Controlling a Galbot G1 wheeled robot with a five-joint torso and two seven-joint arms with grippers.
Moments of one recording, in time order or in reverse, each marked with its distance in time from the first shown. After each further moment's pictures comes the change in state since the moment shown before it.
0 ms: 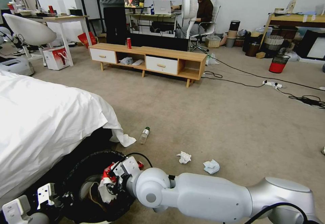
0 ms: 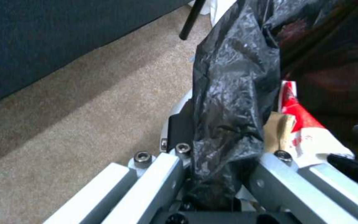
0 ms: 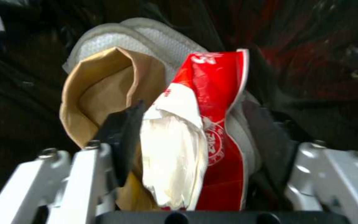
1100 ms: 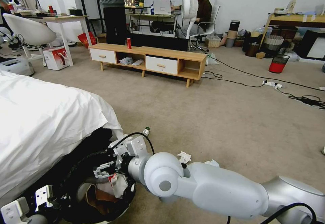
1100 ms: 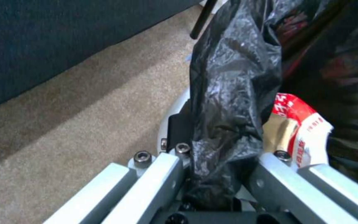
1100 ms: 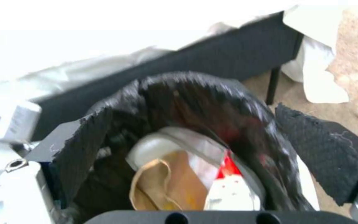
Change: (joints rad) left arm 0.008 -0.008 -0.005 0.007 0.014 0.001 -0.008; right arm 0.003 -0.023 0.194 0.164 0.026 0.050 0.004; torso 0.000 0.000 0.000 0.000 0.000
